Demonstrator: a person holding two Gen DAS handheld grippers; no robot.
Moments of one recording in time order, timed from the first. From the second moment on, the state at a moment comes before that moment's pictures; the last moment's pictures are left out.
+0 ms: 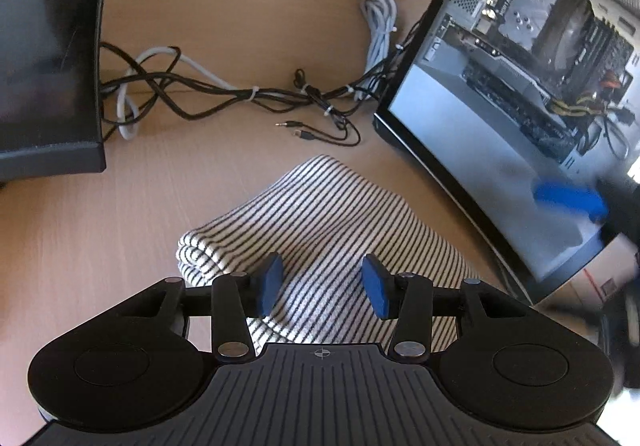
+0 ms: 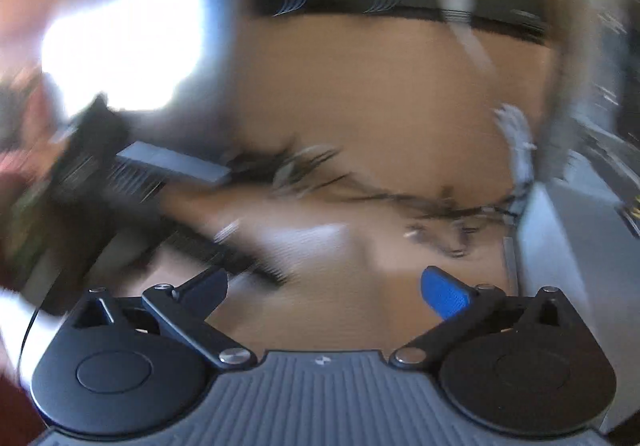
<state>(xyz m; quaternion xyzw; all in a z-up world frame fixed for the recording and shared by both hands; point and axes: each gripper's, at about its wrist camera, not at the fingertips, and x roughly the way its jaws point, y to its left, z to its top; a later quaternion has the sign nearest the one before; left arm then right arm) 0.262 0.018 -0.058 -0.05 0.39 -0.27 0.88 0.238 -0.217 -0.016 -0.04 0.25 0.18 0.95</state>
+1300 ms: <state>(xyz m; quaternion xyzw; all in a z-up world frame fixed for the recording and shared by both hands) 0.252 0.011 -0.062 -0.04 0.39 -0.24 0.89 0.347 -0.198 -0.076 -0.04 0.37 0.11 0.92</state>
